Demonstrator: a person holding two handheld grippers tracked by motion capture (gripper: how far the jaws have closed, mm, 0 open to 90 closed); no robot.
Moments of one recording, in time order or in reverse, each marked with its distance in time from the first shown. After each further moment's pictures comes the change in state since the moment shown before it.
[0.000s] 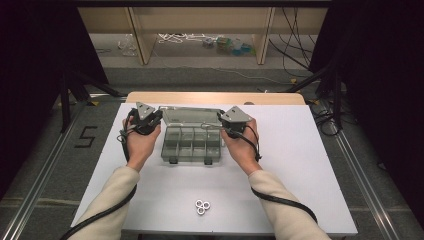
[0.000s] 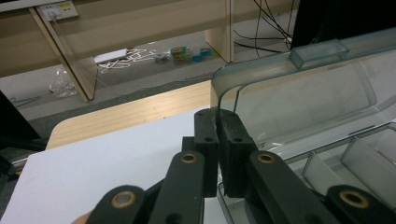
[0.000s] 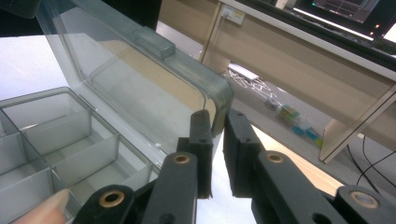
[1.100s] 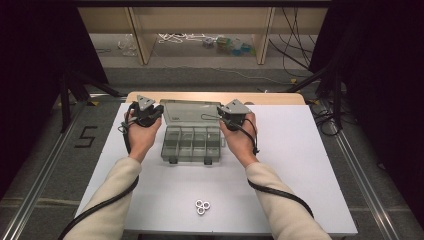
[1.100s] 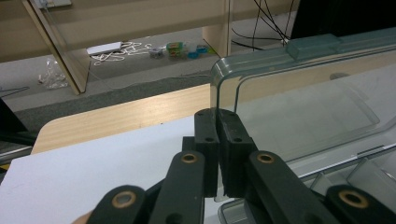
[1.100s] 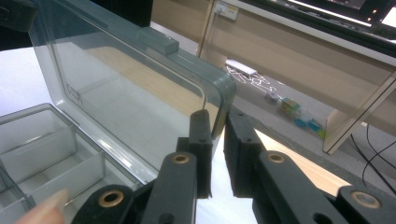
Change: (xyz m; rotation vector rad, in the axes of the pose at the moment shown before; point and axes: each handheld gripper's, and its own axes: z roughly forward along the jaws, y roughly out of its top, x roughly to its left) left arm 0.008 0.012 0.019 0.023 -0.015 -0.049; right arm -0.011 0.007 0.016 0.010 -0.019 0.064
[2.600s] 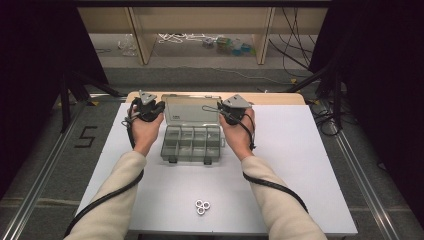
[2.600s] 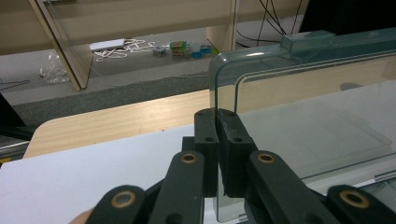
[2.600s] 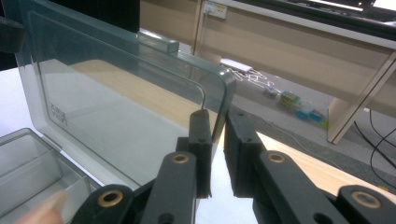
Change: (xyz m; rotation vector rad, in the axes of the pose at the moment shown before) left arm 0.003 0.007 0.019 0.001 0.018 -0.037; right arm -0.009 0.001 0.020 -0.011 -0.021 0.097
